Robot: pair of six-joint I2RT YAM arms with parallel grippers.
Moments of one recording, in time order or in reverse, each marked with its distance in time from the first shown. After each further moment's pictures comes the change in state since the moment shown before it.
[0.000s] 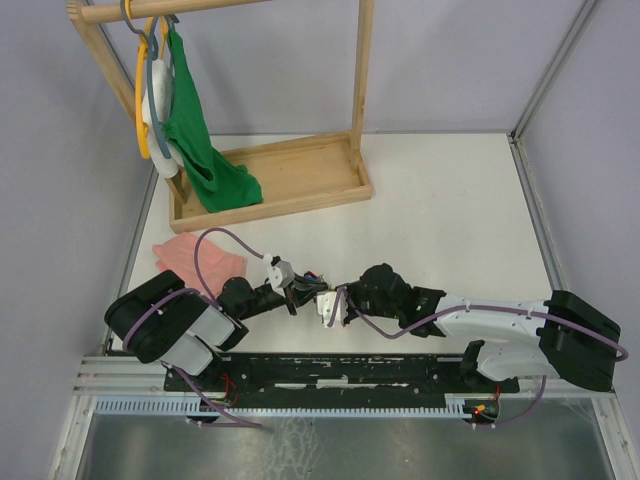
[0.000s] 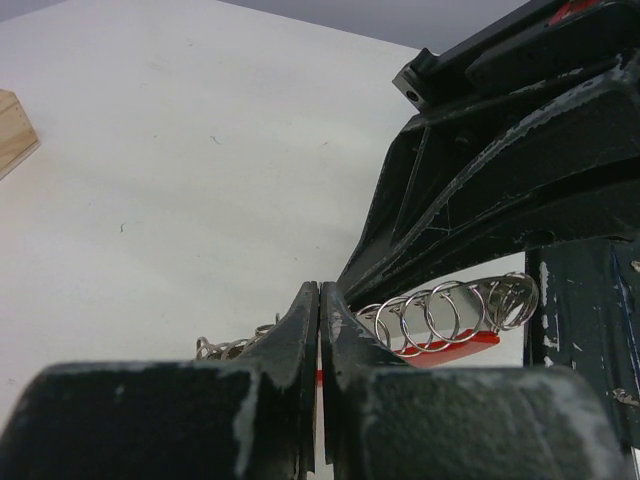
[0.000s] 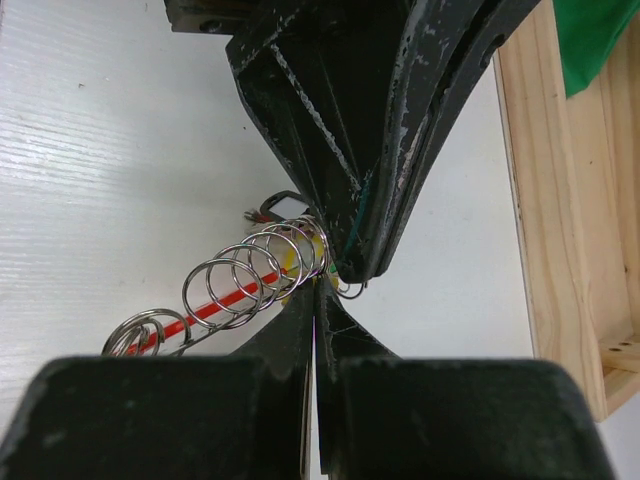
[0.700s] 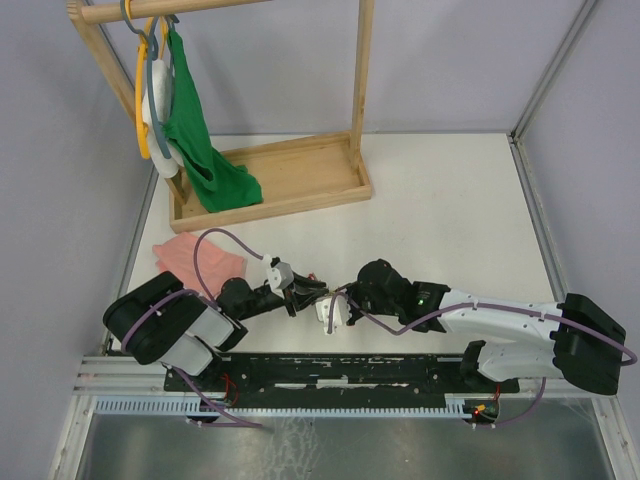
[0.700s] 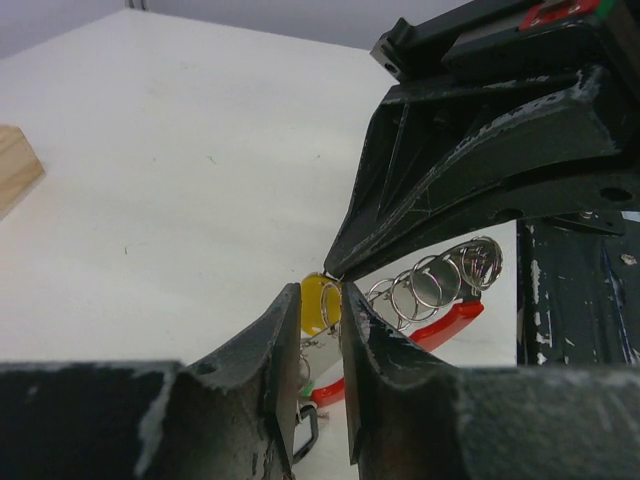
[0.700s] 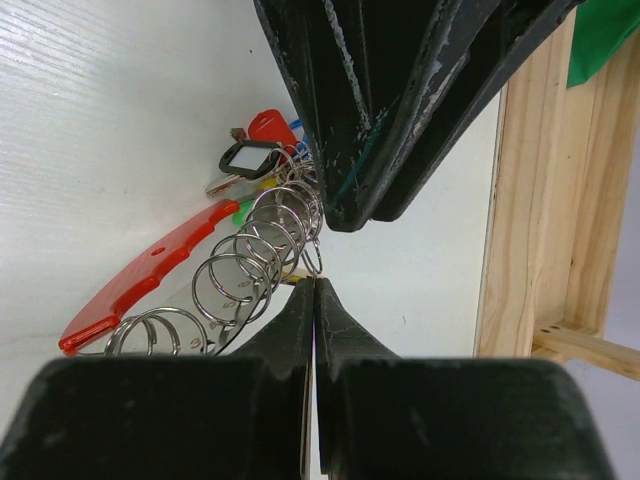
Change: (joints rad) left arm 0.001 -0.073 -0.007 -0.050 0.029 0.017; right arm 0.005 -0.040 0.113 -0.301 0.045 -0.179
